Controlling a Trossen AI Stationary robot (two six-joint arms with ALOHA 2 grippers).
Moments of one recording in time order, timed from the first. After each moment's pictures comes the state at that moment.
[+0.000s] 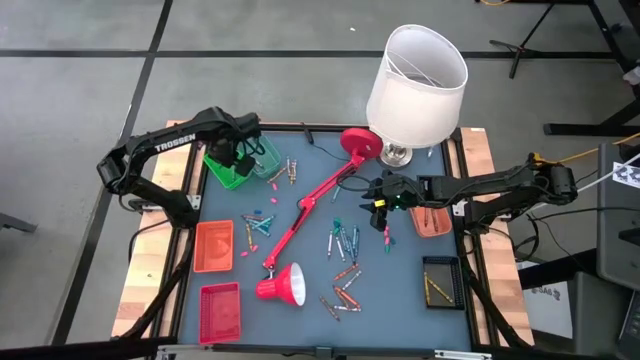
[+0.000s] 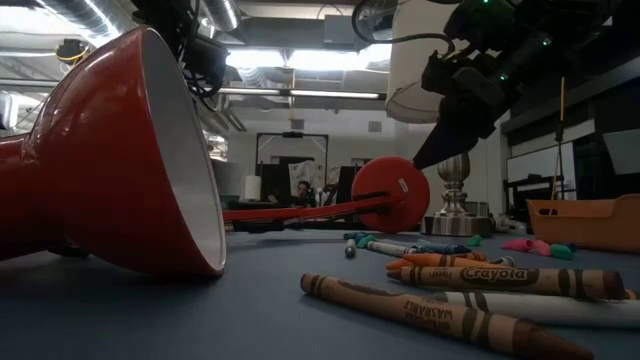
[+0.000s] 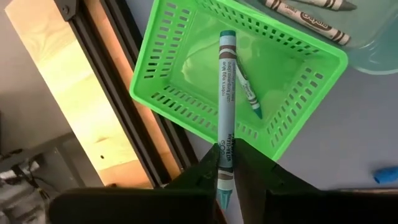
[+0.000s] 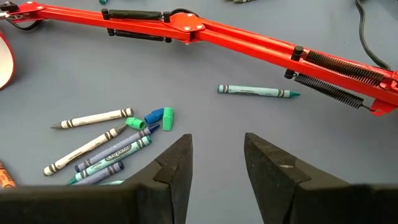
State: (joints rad) left arm 0.67 1.41 1.13 -1.38 -0.28 -0.52; right arm -0.06 1.27 0.64 -0.11 0.09 0.18
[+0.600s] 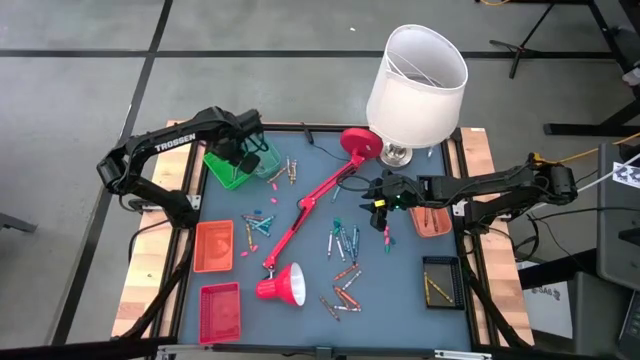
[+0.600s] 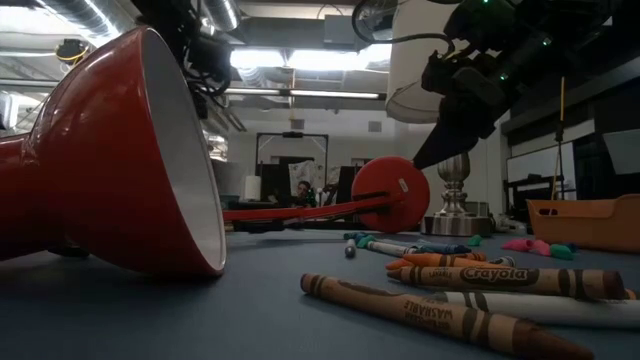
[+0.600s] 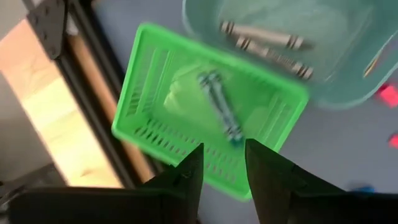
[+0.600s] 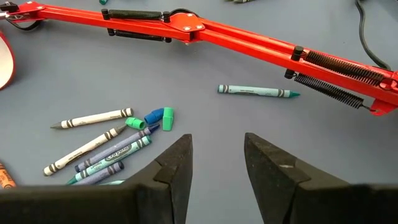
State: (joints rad) left arm 0.67 1.41 1.13 -1.25 -0.27 -0.46; right arm -0.06 1.27 0.64 -0.11 0.09 0.18
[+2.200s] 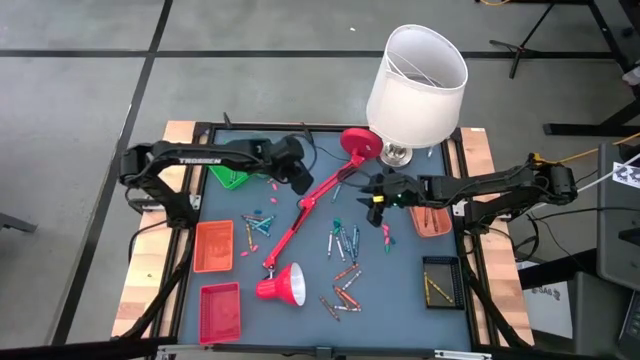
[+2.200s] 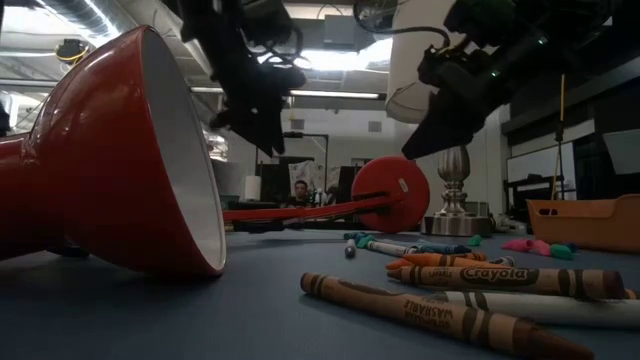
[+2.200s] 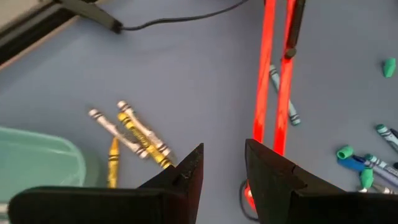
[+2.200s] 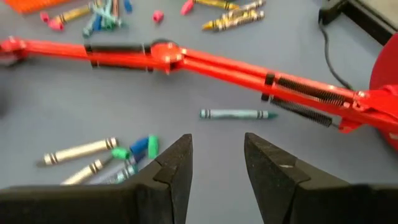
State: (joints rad) left arm 0.28 1.57 1.13 -0.53 -0.19 -0.51; right arm -0.06 1.27 0.64 -0.02 0.17 0.22
